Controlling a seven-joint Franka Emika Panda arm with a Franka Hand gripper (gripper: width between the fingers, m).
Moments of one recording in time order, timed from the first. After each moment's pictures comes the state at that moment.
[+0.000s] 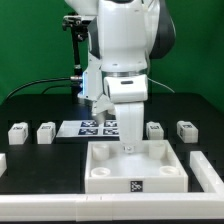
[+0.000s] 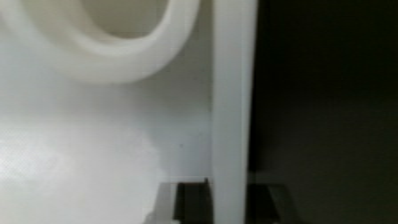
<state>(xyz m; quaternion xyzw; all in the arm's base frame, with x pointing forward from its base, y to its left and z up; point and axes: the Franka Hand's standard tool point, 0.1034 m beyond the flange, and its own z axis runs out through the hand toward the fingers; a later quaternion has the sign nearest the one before) 0.466 0.043 0.008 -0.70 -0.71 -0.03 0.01</state>
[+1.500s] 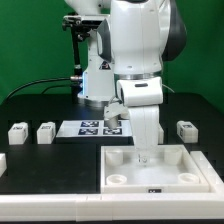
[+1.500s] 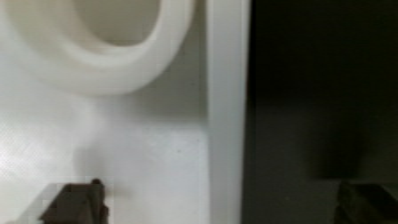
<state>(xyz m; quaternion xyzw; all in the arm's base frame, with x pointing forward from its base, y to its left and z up) 0.485 0.059 0.007 -0.71 -0.70 -0.04 0.01</state>
